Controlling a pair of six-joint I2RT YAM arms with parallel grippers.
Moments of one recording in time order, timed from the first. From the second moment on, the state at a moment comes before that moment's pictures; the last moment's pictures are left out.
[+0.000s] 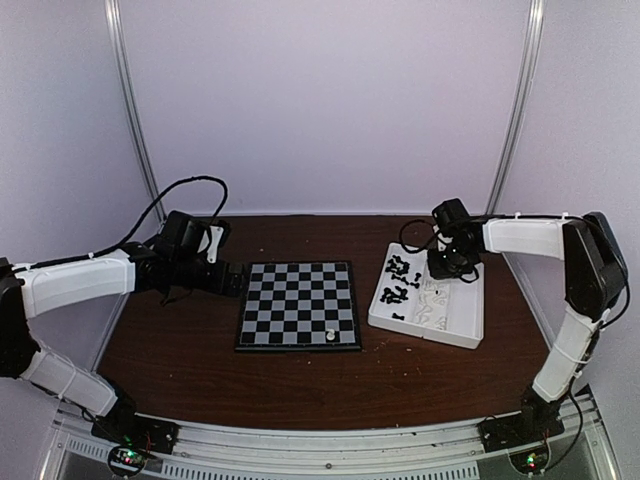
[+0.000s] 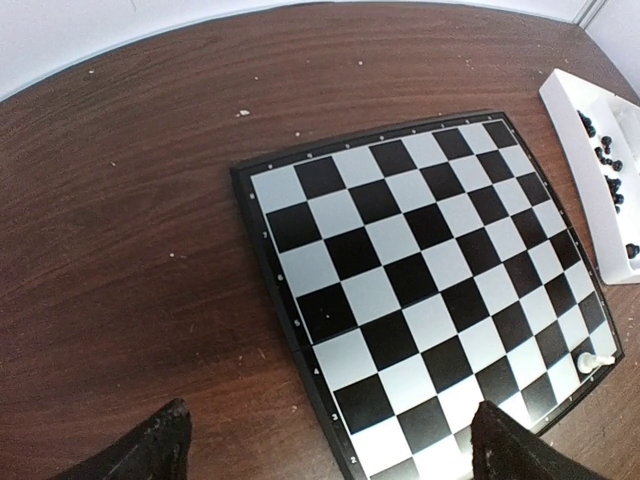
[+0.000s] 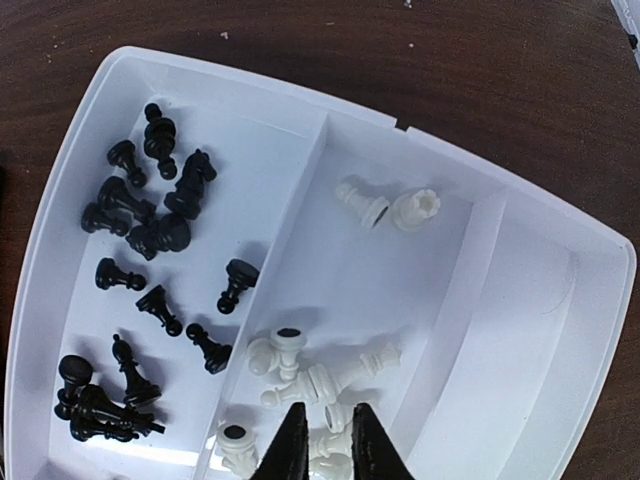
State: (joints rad) left arm -0.55 1.35 0.88 -0.29 -0.05 -0.22; right arm 0.36 1.76 1.19 -0.50 0.19 0.30
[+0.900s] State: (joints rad) left arm -0.55 1.37 0.88 -0.29 -0.05 -0.22; right arm 0.25 2.02 1.42 -0.47 0.25 0.41
